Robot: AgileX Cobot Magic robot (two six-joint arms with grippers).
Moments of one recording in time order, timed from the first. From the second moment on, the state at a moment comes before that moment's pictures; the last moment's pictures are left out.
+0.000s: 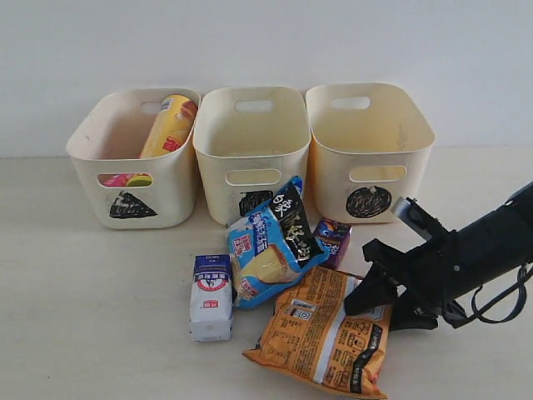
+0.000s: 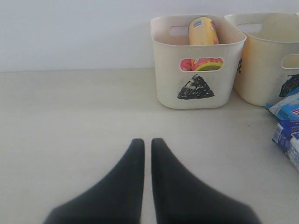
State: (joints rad) left arm -0.01 0.00 0.00 0.00 0.29 0.00; right arm 0.09 2.03 -0.94 1.12 0.86 -0.81
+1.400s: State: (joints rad) left arm -0.01 0.00 0.00 0.00 0.29 0.00; right arm -0.26 1.86 -1.30 1.24 1.20 -0.97
